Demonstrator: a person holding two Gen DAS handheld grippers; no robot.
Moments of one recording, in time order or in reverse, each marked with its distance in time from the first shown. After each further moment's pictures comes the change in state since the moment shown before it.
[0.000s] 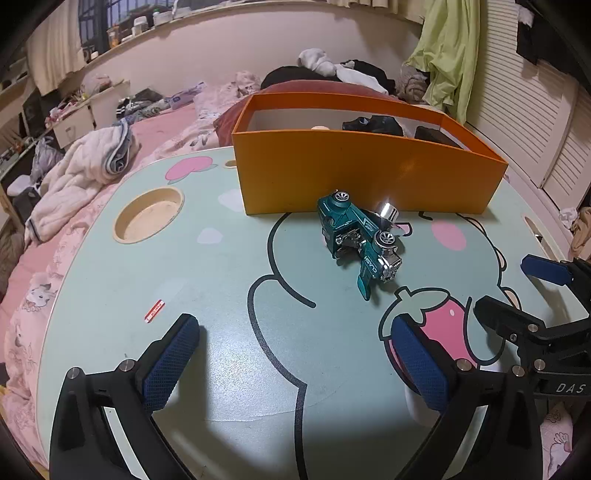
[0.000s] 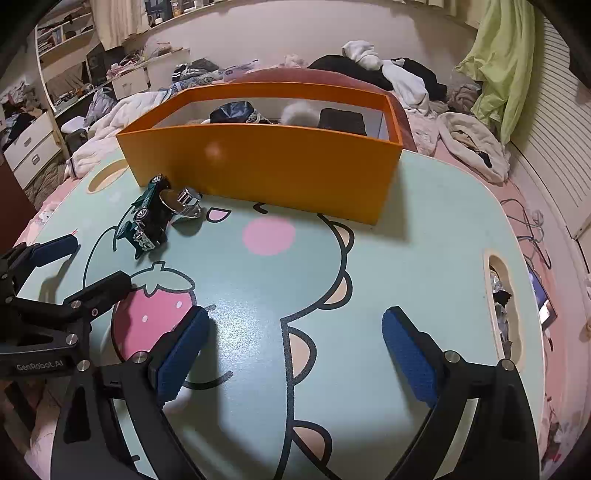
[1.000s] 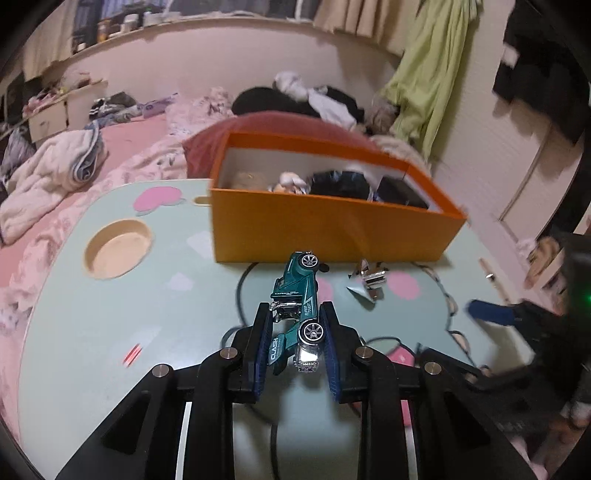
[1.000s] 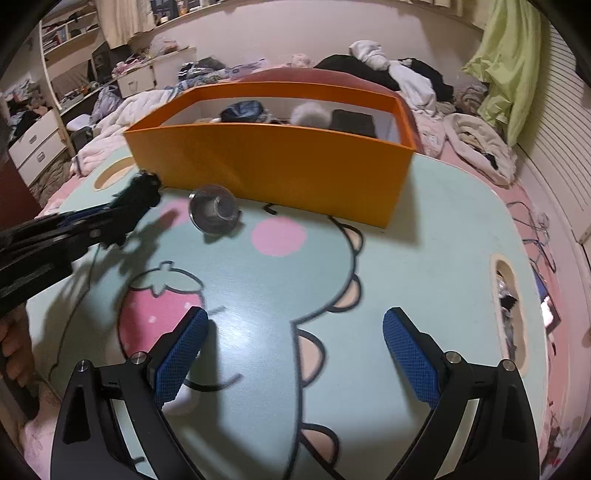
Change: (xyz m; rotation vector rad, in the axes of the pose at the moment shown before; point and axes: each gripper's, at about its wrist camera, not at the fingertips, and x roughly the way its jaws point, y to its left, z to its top) left arm -0.022 0.016 0.020 -0.059 -0.087 -0.211; right arm 0.002 0.009 0.004 -0.016 0.004 0.040
